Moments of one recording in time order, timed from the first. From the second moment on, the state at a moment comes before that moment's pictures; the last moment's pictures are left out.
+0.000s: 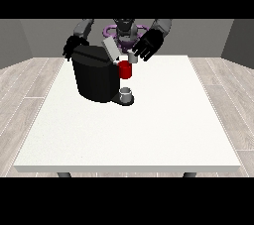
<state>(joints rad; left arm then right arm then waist) -1.13 0.49 0.13 -0.64 -0.61 -0.12 -0.13 -0.32 -0.03 0.02 -1.39 -0.02 -0.15 -0.04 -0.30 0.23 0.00</state>
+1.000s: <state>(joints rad) -1.17 0.45 0.12 -0.61 -0.63 -0.14 -0.13 -0.32 -0.05 -0.03 -1.40 -0.03 -0.16 -0.04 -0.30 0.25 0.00</state>
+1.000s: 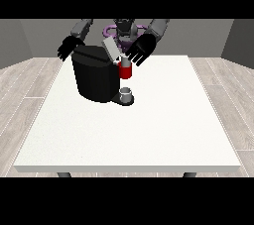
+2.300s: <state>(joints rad) -1.18 0.44 0.11 -0.61 -0.67 -0.15 -0.14 -0.32 -0.04 -0.06 -1.38 -0.04 -0.17 -0.06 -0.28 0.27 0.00</state>
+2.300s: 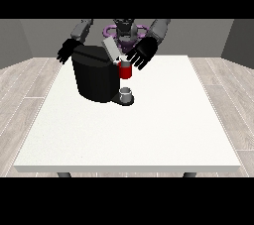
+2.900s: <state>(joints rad) -1.17 0.46 0.09 -0.61 -0.71 -0.15 -0.17 -0.34 -0.06 -0.07 -1.39 -0.05 -0.16 -0.06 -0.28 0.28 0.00</state>
